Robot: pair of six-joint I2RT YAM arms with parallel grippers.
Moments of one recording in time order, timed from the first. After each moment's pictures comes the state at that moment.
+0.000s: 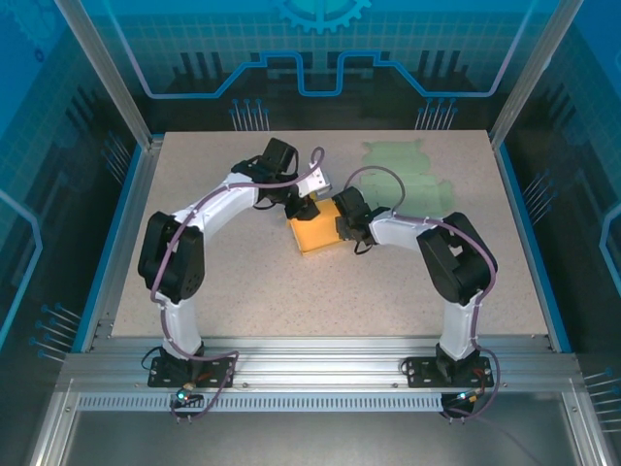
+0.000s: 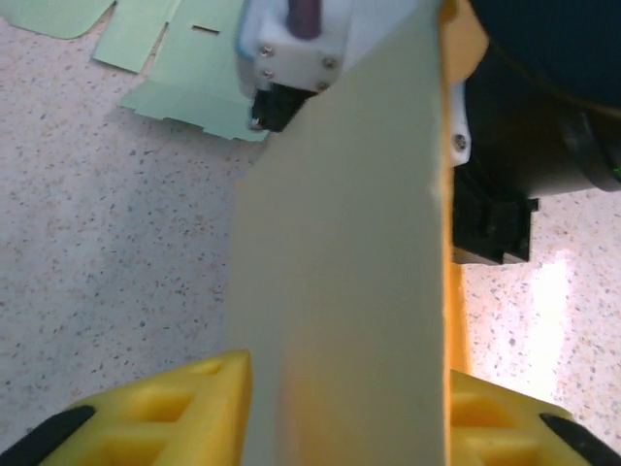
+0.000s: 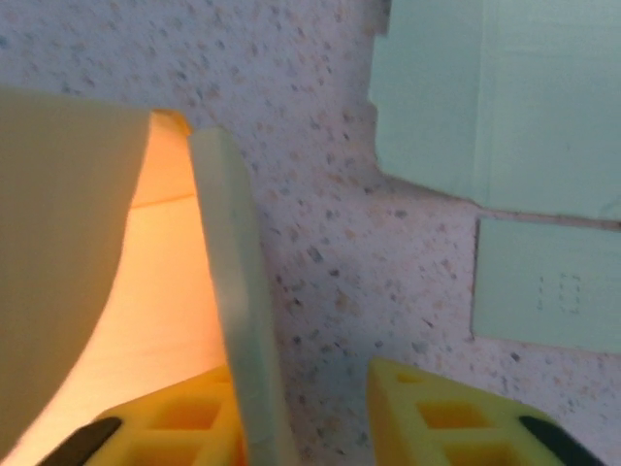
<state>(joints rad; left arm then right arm) -0.41 1.90 1.56 -0.63 0.47 0.62 0.57 1.92 1.15 -0.26 0.29 0.39</state>
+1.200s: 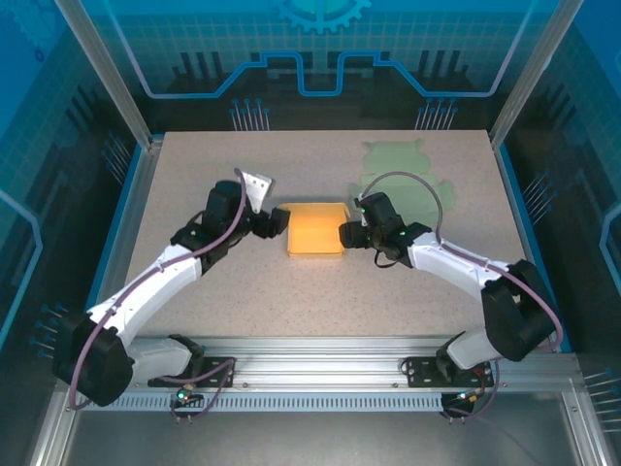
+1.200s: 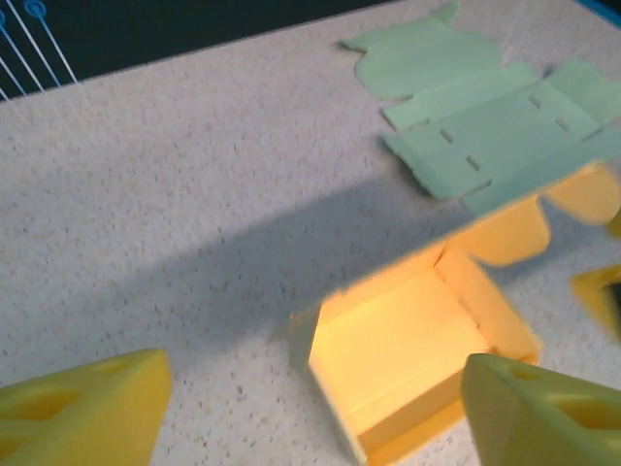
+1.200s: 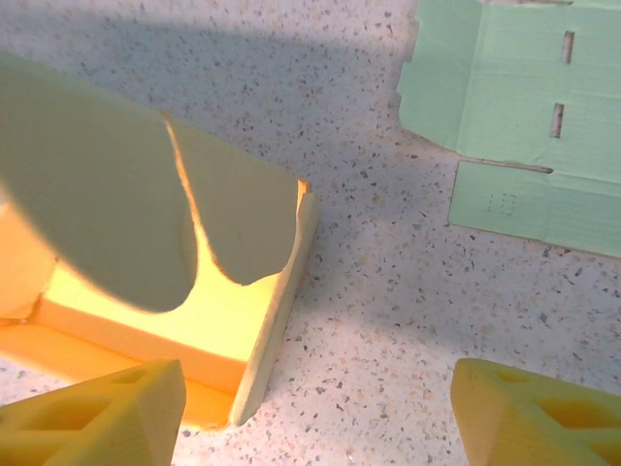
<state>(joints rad) -0.42 1.20 0.85 -0.19 0.05 -0.06 0.57 1.45 0.90 -0.28 0.12 0.34</state>
